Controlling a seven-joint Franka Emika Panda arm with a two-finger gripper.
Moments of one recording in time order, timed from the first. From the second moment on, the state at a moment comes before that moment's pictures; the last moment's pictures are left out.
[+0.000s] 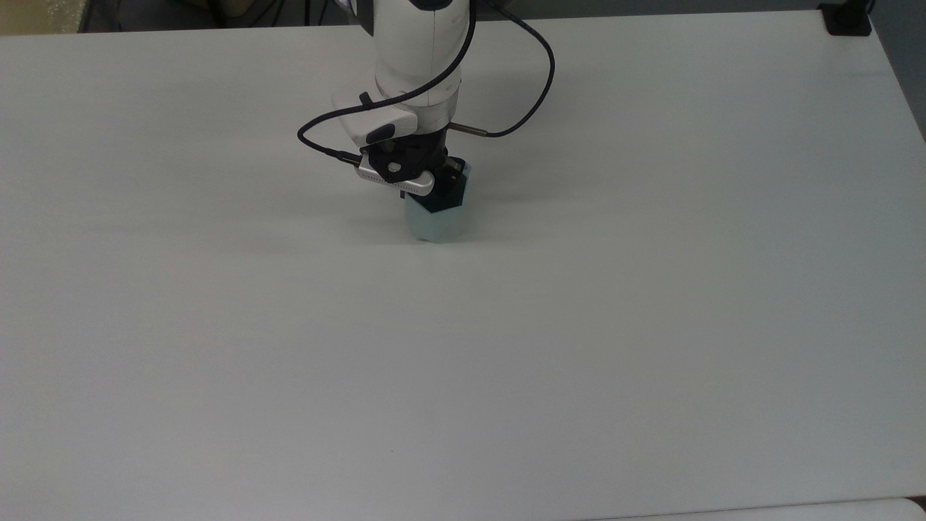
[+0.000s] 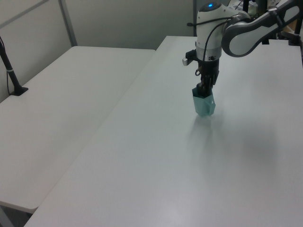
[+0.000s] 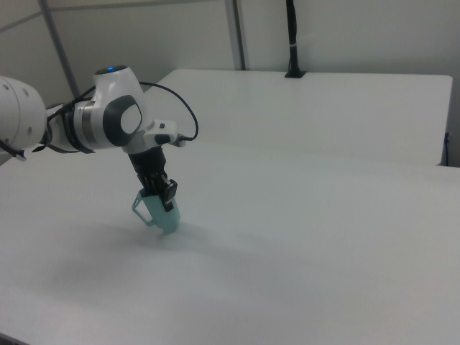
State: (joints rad) arm 0.32 0.20 -0.01 -1.93 -0.12 2.15 0.52
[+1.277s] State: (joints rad) arm 0.29 0.19 -0.01 -1.89 -0.08 2.12 0.49
